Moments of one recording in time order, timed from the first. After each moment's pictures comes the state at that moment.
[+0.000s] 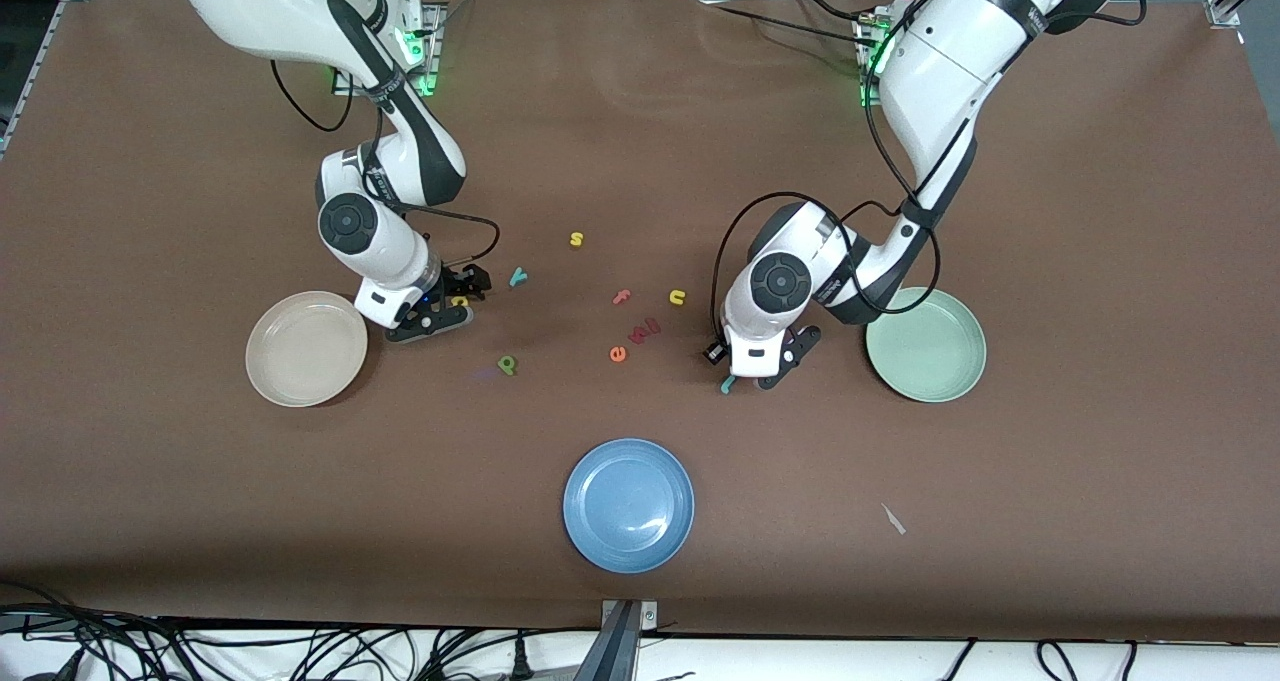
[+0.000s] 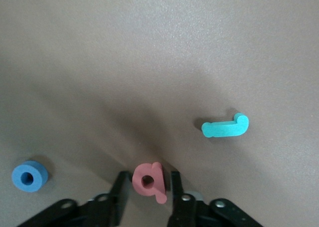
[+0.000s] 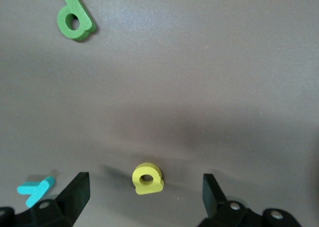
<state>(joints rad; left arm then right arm) -0.29 0.79 -0.31 -1.61 0.14 2.31 -1.42 0.27 0.45 0.10 -2.16 0.05 2.58 0.02</state>
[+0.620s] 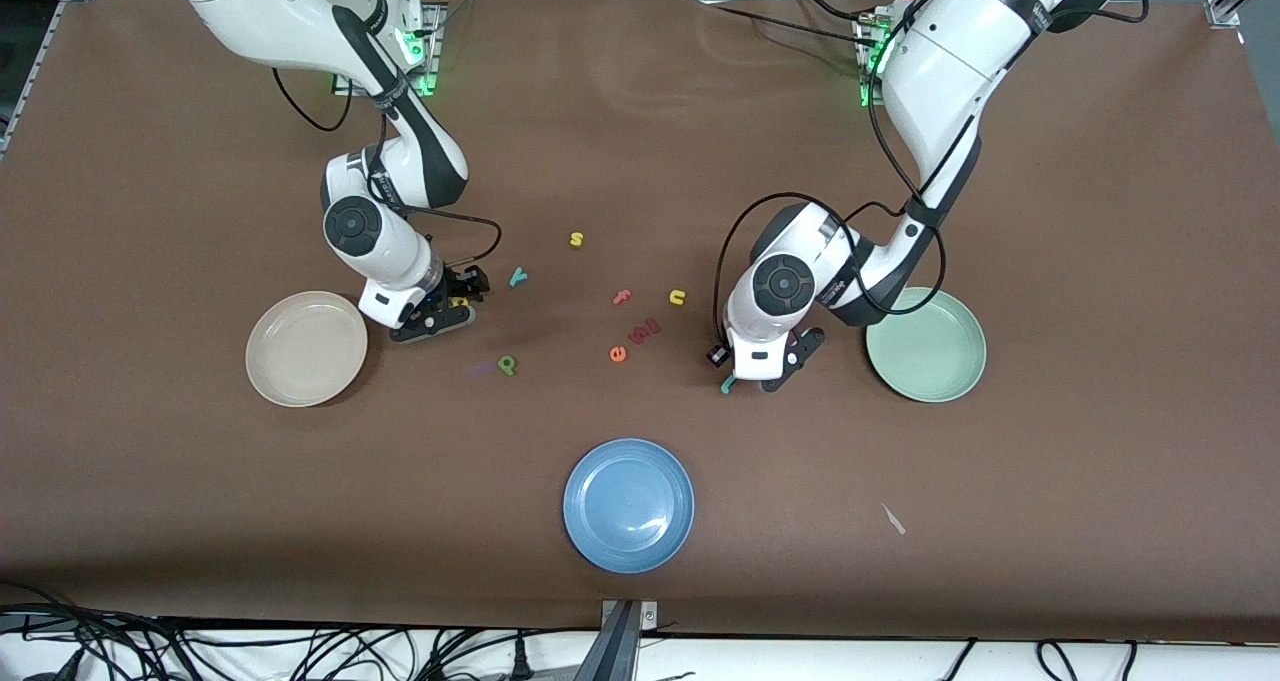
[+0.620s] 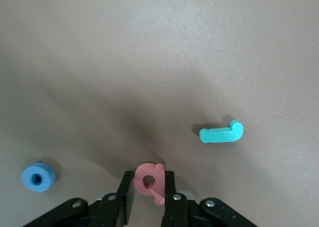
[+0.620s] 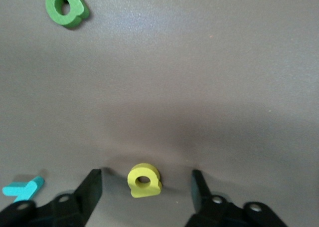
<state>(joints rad) -0.29 0.77 -0.30 -1.59 0.14 2.25 -1.42 0.27 0.47 0.10 -2.17 0.05 2.59 0.00</state>
